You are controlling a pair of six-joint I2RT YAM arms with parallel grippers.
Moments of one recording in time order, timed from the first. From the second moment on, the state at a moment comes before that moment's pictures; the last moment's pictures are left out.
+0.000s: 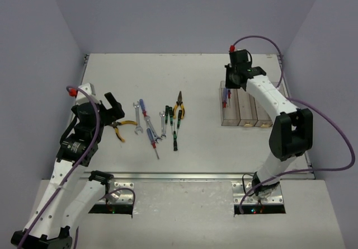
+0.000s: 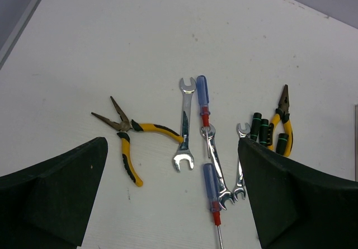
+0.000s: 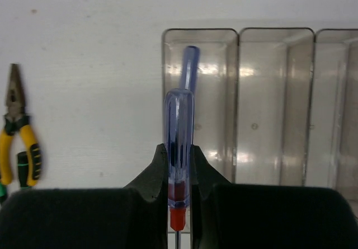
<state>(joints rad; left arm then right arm) -0.21 0.64 0.80 -0.58 -0.36 -0.44 0.25 1.73 1.42 -0.54 0.19 0.21</state>
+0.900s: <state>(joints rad) -0.32 1.42 1.00 -0.53 -0.32 -0.69 0.21 1.42 1.28 -0.60 0.01 0.27</state>
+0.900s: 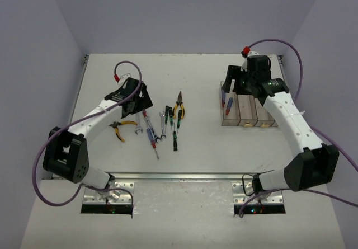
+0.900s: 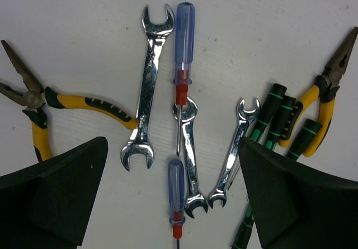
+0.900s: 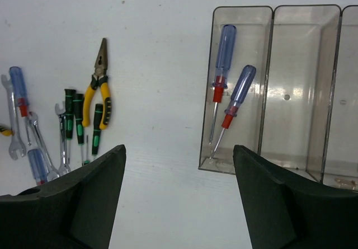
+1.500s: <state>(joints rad) -0.32 1.91 1.23 -0.45 -0.37 -0.73 0.21 1.18 1.02 -0.54 -0.26 0.29</state>
